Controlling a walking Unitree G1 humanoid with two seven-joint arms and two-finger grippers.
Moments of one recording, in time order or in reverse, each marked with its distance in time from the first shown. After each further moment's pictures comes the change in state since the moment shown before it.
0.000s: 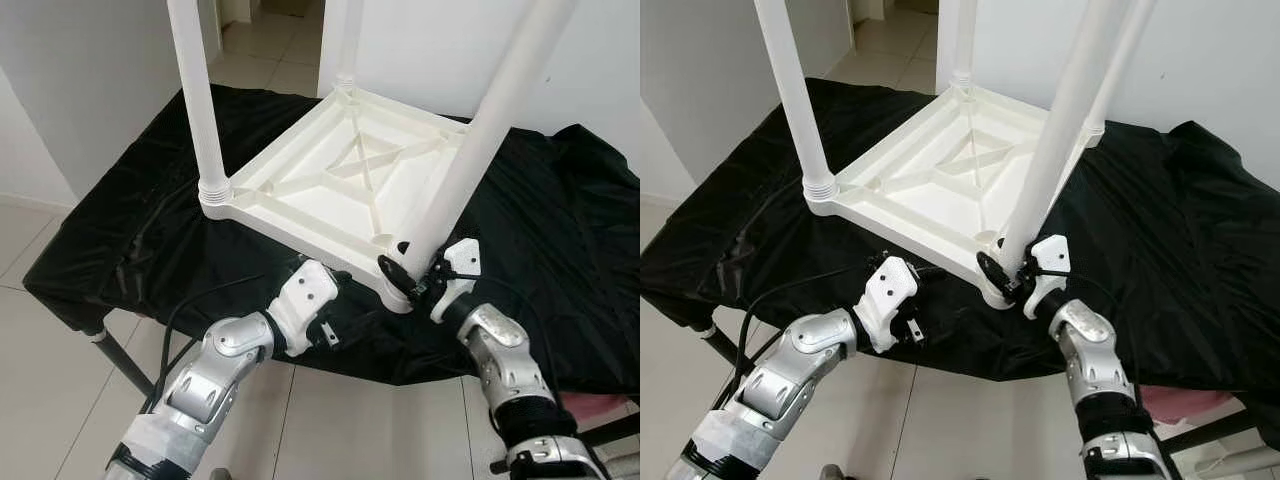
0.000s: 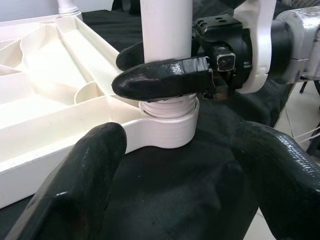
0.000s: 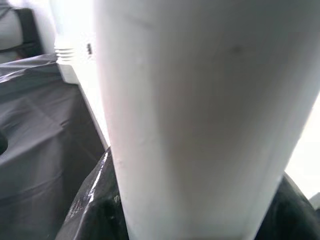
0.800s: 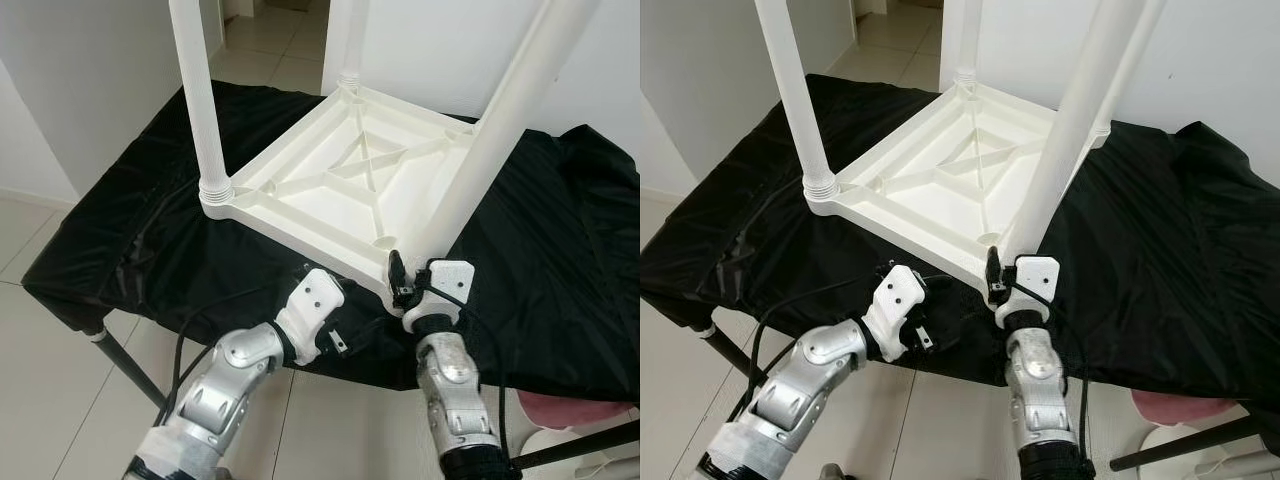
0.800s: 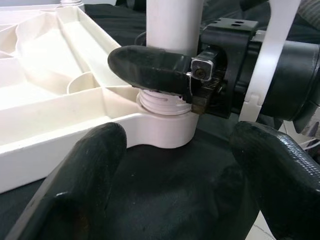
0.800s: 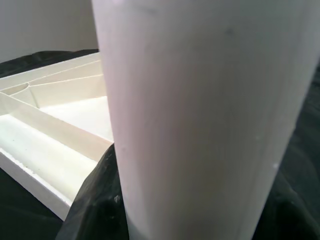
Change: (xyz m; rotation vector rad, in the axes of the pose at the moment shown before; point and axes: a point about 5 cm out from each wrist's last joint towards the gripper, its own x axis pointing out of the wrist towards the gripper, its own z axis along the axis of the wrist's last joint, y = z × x) left arm 0.007 -0.012 -0.007 -0.049 -0.012 0.006; right arm -0.005 0.043 -0.003 0.056 -0.035 -0.572
